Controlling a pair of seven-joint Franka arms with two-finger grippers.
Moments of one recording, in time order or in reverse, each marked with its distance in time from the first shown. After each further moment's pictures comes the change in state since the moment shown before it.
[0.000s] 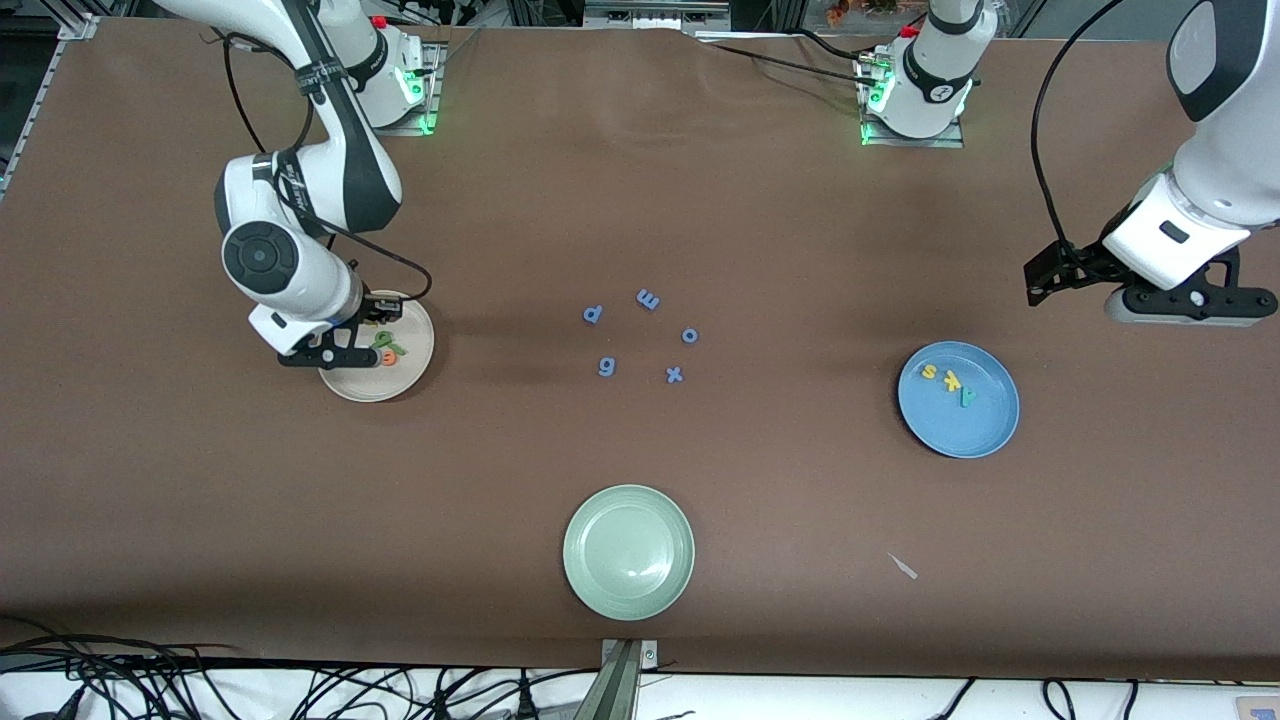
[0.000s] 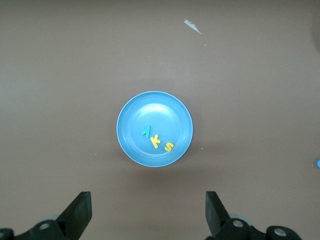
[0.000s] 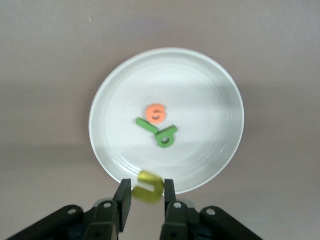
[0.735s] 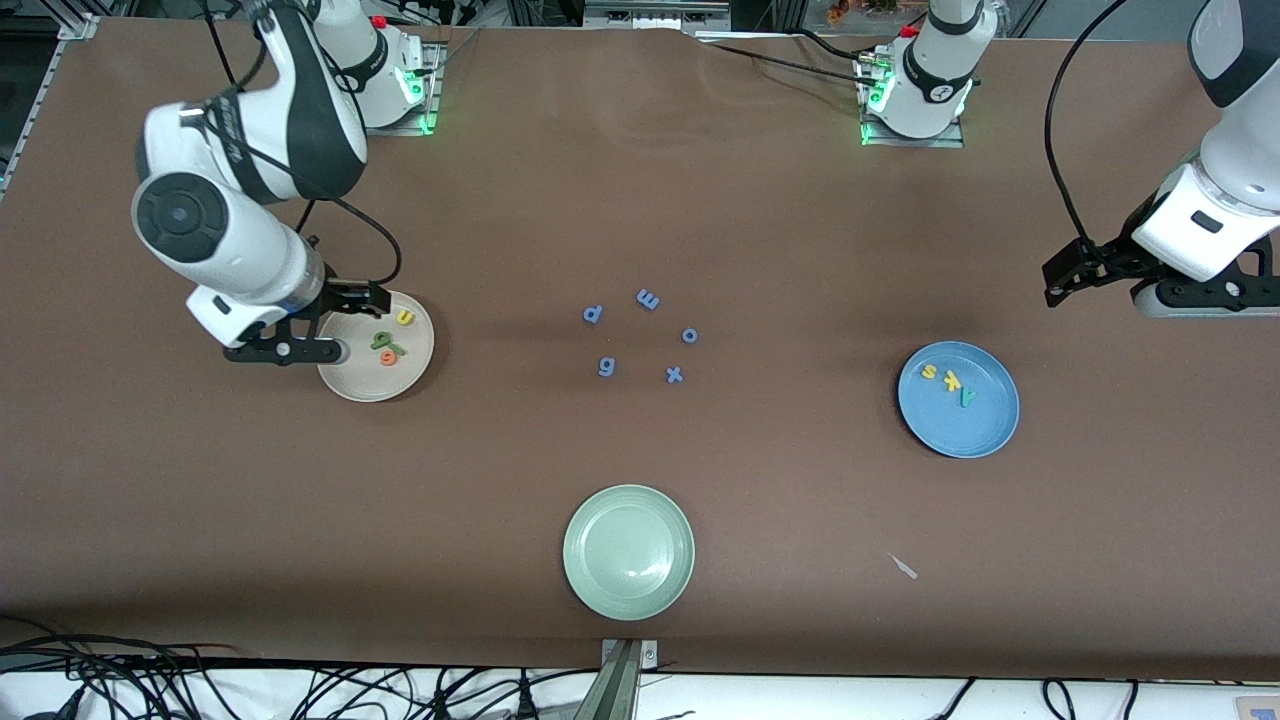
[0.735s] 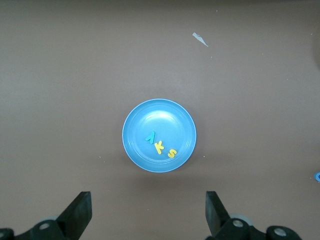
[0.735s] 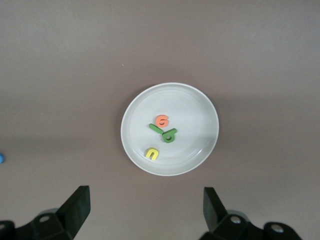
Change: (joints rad) left arm 0.016 0.000 -0.003 0.031 0.000 0.003 -0.011; right arm 0.005 -0.030 0.000 0.377 0.002 -0.361 0.000
